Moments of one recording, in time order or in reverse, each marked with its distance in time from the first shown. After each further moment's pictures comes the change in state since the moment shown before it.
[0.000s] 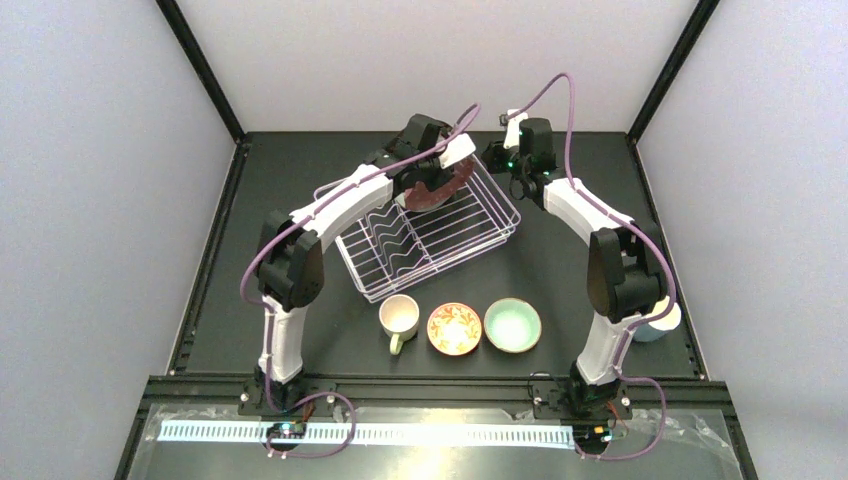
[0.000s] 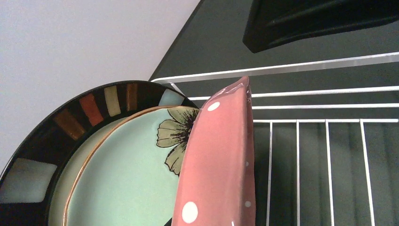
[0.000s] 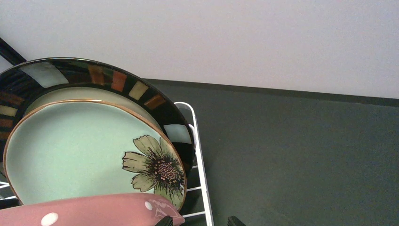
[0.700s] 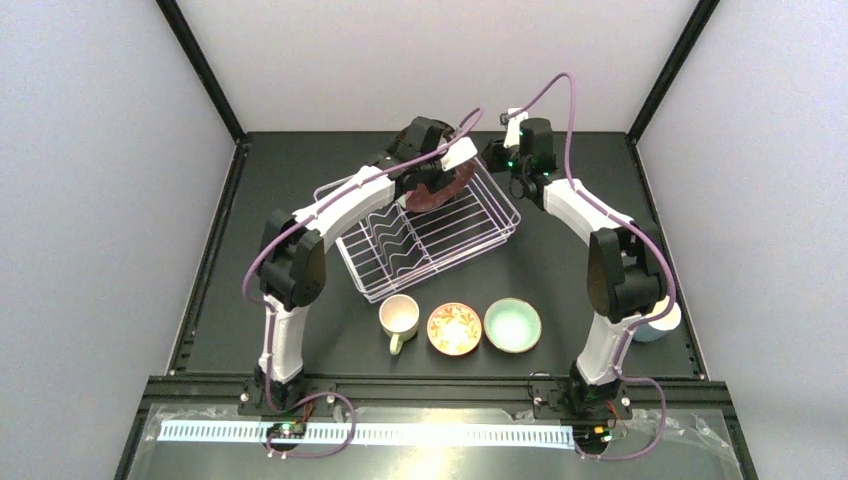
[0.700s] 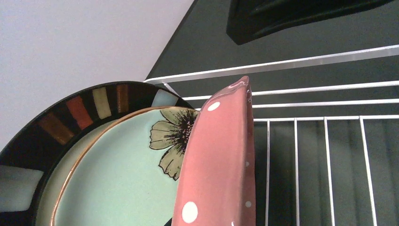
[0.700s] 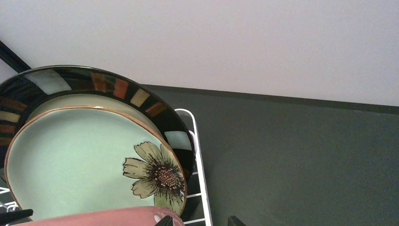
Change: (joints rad) left arm 0.000 0.014 -0.008 0.013 0.000 0.019; right arm 0.000 0.000 -0.003 0.027 0.004 0.000
